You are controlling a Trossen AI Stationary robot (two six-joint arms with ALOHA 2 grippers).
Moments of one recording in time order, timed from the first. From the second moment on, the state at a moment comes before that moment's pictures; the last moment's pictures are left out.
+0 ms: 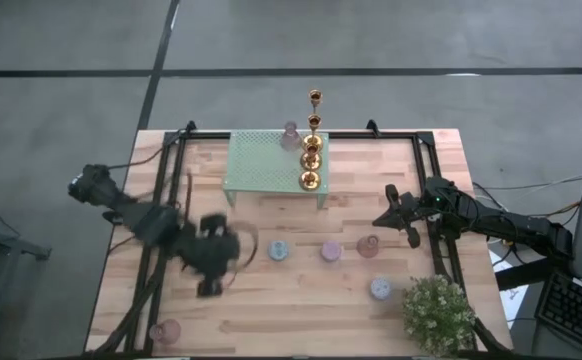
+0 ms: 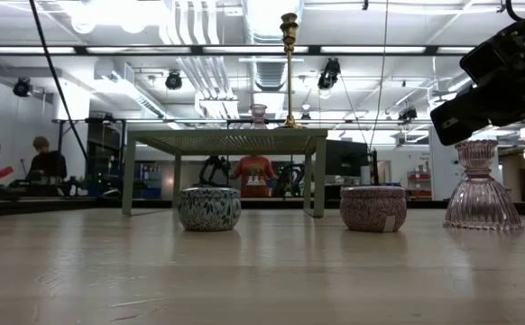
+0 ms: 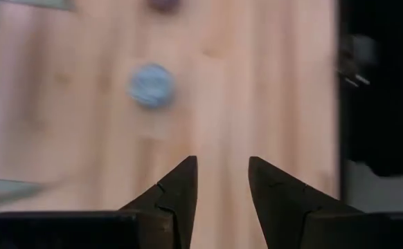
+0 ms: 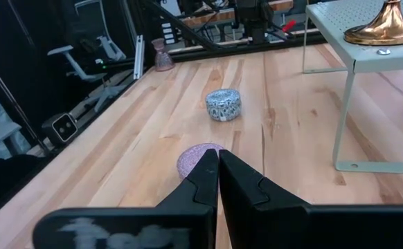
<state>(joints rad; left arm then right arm) -0.55 1.42 1.60 -1.26 -0.19 -0.59 -0.38 0.28 0.02 0.04 -0.65 0.10</state>
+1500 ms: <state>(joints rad) -1.19 1.82 1.60 -1.40 0.16 -1.41 -0.38 0.28 0.02 0.04 -0.62 0.17</state>
